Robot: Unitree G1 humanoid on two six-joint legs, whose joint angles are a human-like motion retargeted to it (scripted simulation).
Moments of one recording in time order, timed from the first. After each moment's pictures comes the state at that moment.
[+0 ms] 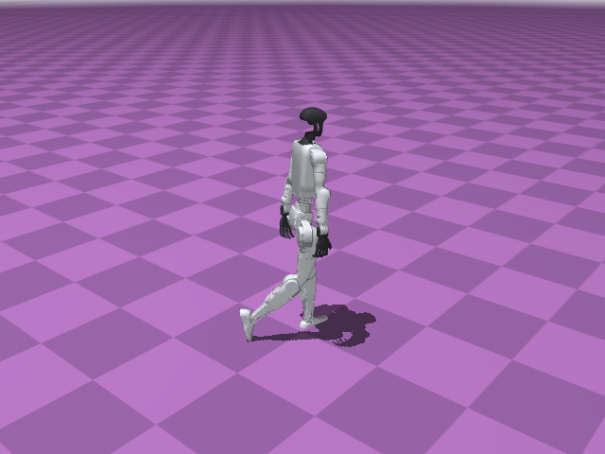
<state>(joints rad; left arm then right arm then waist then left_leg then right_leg) 0.13 0.07 0.66 1.64 0.49 -0.15 -0.27 -0.09 -0.23 -0.51 1.66 -0.61 -0.12 0.19 0.05 0.00 -0.11 -0.35 -0.05 0.35 0.16 -0.18 0.26 0.02 0.04 -0.19 0.61 0.50 0.15</state>
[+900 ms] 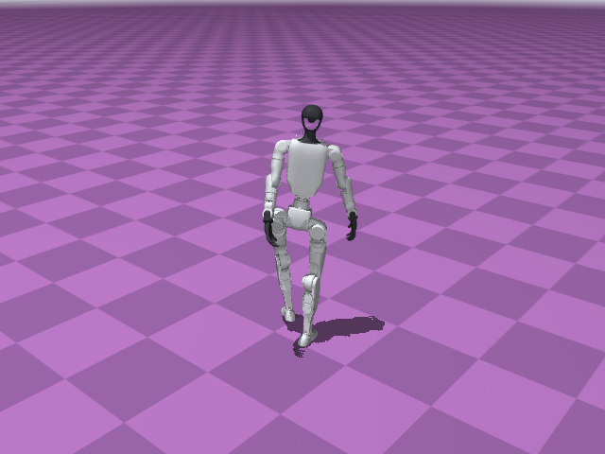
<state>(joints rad) 0.36 0.10 0.50 1.70 0.85 0.04 -0.19 -0.18 -0.37 -0.48 1.55 -0.55 -0.05 0.14 0.06 -0.08 -0.09 -0.50 -0.11 0.40 0.48 -0.02 0.22 -0.04 -0.16 -0.30 0.07 -0.10 0.14</state>
